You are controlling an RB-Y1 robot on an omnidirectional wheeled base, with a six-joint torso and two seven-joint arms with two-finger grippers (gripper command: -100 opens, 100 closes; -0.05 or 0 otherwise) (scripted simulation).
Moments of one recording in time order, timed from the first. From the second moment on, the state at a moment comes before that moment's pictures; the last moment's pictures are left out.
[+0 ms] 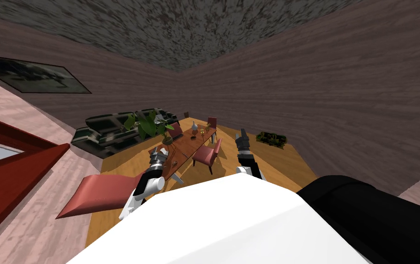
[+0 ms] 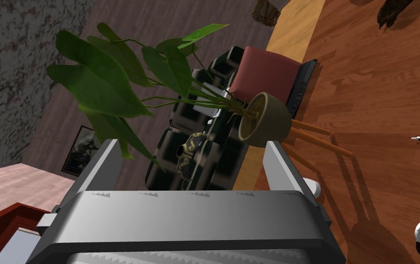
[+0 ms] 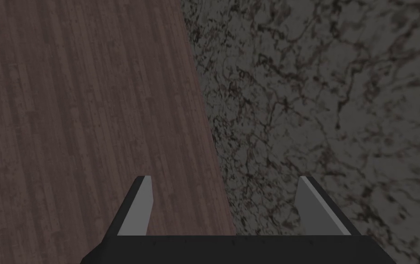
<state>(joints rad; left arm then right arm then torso) 0.26 0.19 0.15 -1.79 0.28 -0.09 0.35 0.53 0.04 0.00 -2.24 -0.08 -0.38 0.11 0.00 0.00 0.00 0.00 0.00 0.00</state>
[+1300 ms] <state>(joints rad) 0.12 0.20 0.21 -1.46 0.40 0.09 0.42 0.53 0.04 0.00 -2.24 -0.08 -0.38 0.11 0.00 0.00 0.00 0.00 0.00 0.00</state>
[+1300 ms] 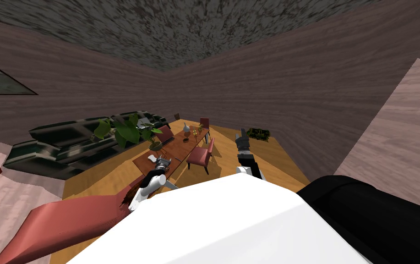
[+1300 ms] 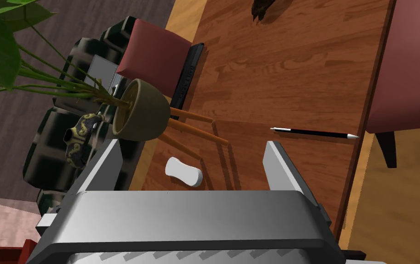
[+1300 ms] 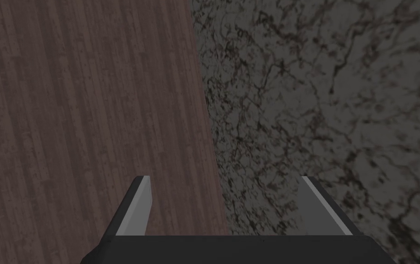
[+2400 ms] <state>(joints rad) 0.02 0.22 0.25 -1.13 0.47 0.26 0.44 0.53 0.04 0.00 -2.24 -0.08 -0.38 0.11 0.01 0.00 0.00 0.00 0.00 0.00</state>
